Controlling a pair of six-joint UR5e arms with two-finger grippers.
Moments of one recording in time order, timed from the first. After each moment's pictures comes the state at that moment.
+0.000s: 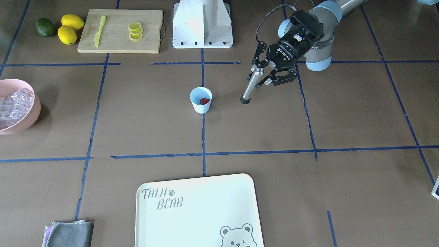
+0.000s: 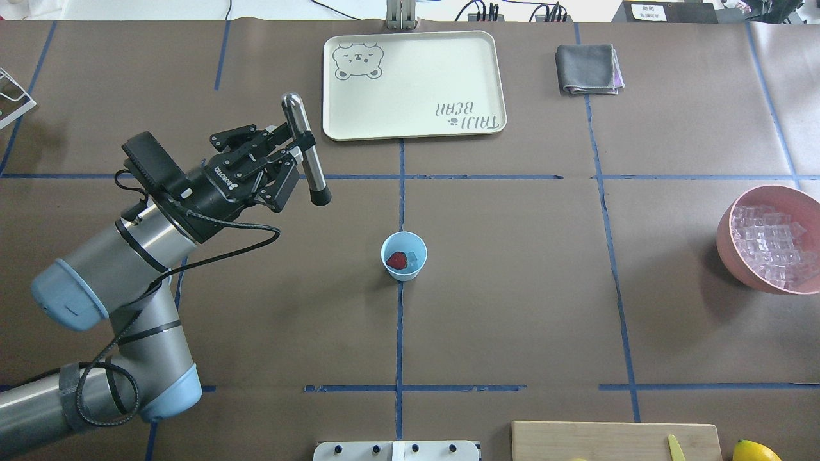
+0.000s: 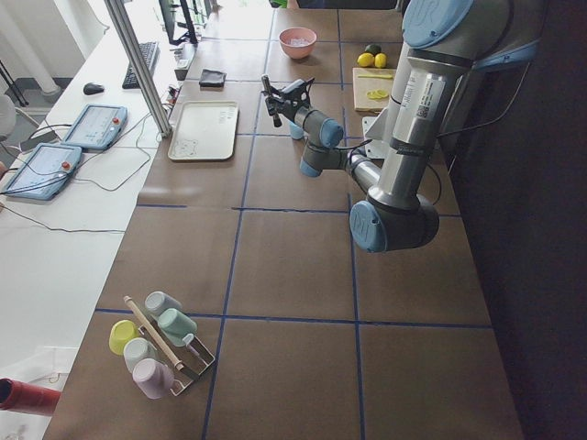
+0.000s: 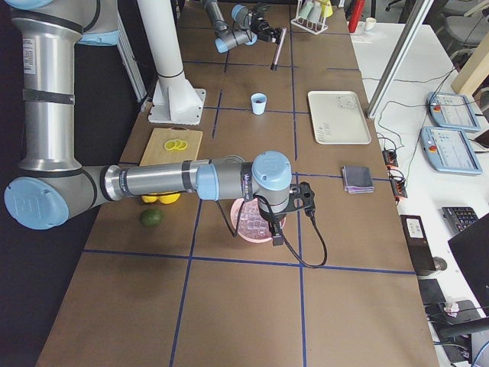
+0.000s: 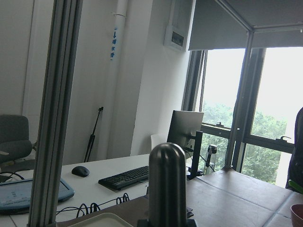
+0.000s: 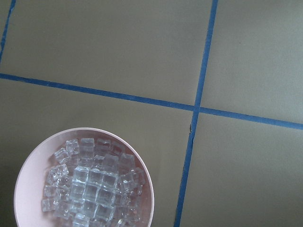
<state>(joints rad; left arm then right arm) -0.44 -1.95 -1.63 -3.30 -1.15 -0.44 1.61 -1.64 1.80 -1.61 2.42 -0.12</state>
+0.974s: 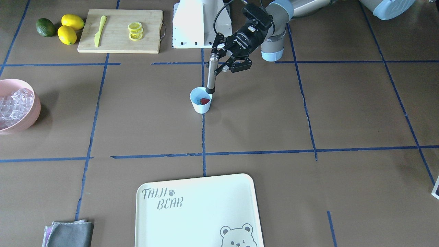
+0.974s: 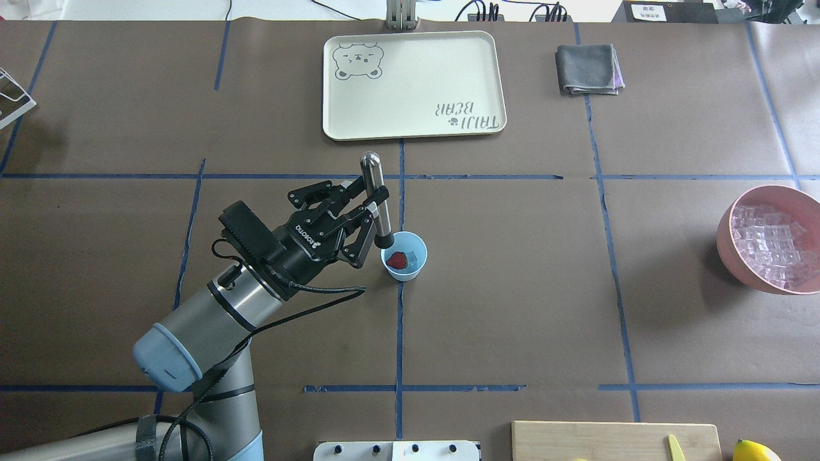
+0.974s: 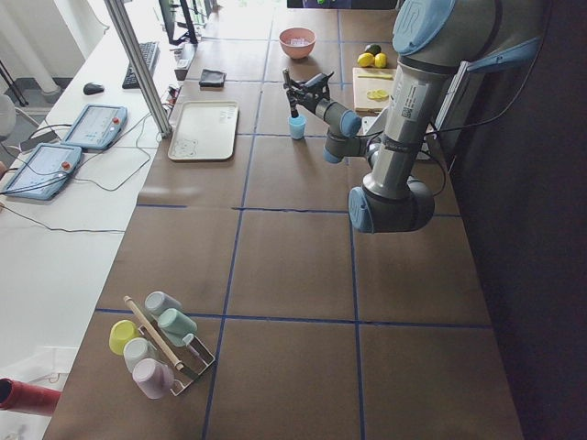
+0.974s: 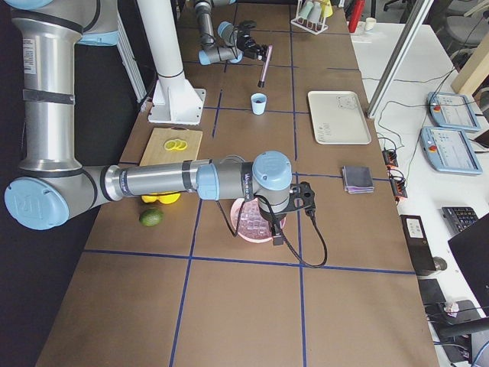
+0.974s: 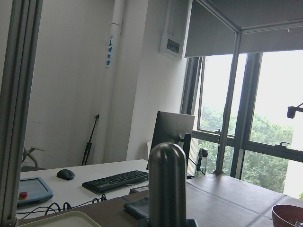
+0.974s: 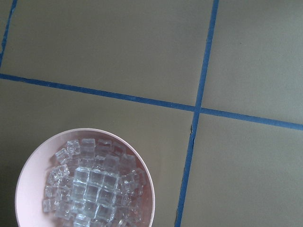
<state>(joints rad) -0.28 -2.09 -1.53 -3.32 -1.00 -0.36 1.61 -1.64 1.80 -1.62 2.43 -0.12</state>
